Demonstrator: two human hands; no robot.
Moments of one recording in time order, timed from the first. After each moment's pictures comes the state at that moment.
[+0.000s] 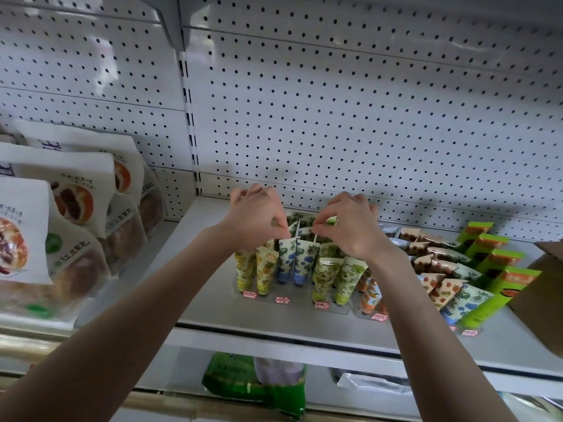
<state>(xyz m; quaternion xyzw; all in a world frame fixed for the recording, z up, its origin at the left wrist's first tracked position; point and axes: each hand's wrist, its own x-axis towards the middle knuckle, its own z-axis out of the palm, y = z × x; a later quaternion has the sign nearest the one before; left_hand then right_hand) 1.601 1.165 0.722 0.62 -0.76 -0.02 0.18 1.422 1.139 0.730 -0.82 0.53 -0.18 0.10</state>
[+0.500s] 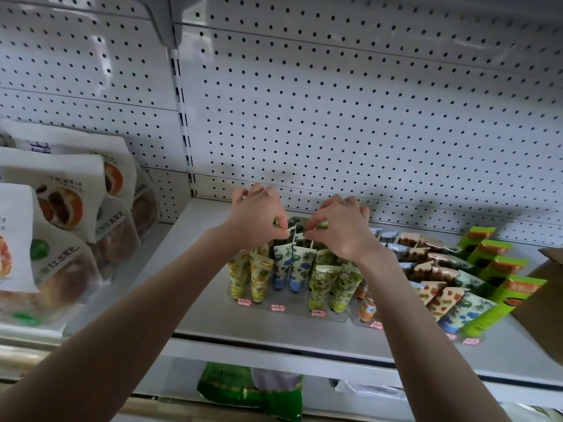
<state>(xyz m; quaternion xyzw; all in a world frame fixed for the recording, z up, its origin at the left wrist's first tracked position) 1.594 1.142 0.715 0.63 -0.75 -0.02 0.18 1.429 1.118 0.722 -0.83 0.54 -0.13 0.07</state>
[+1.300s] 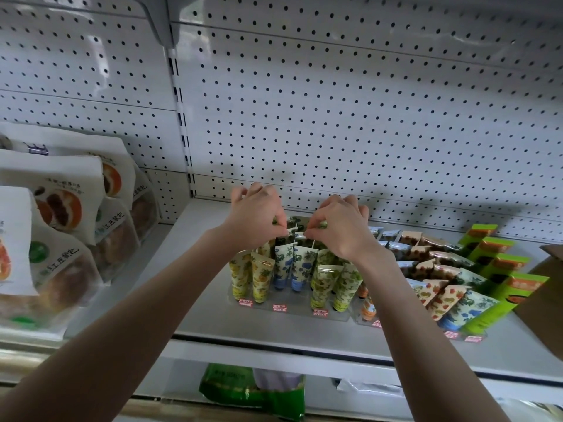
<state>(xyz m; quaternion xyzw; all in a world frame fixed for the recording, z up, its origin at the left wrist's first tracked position) 1.597 1.140 0.712 0.63 -0.75 -0.01 0.19 1.432 1.118 0.719 -0.83 0.54 -0.14 0.06</state>
